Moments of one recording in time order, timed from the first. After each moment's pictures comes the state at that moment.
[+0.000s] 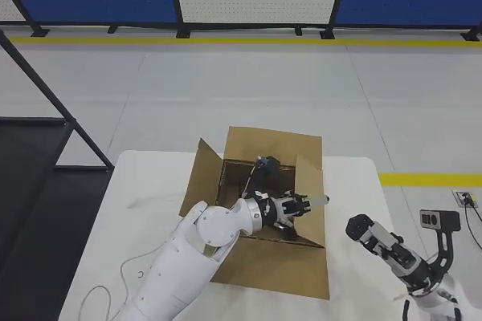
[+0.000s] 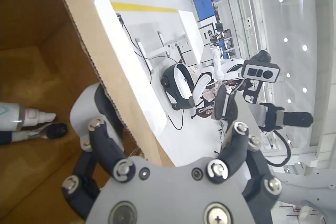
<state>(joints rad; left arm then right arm) 0.62 -1.47 -0.89 -1.32 0.09 -0.11 -0.67 -1.49 -1.19 1.78 -1.99 0.29 -0.33 0.76</state>
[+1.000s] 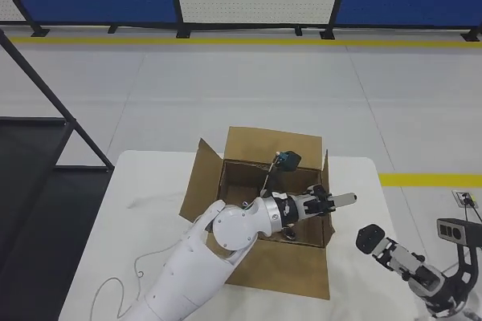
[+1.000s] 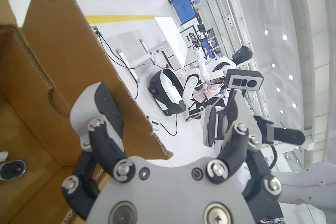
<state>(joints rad) 0.58 -1.51 -0.83 -1.32 0.04 -0.15 -0.60 -1.56 -1.17 1.85 -2.05 0.39 -0.42 0.90</state>
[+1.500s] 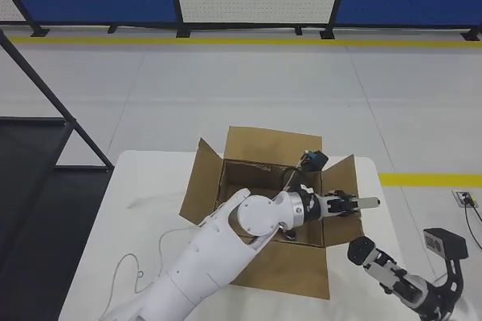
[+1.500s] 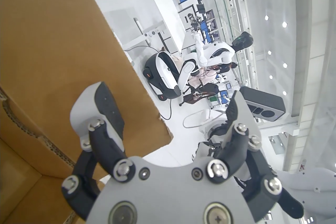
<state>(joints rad) 0.39 -1.63 -0.67 -1.02 -0.11 -0.21 -0.63 -1.61 -1.16 1.84 -2.07 0.20 -0.48 0.85</state>
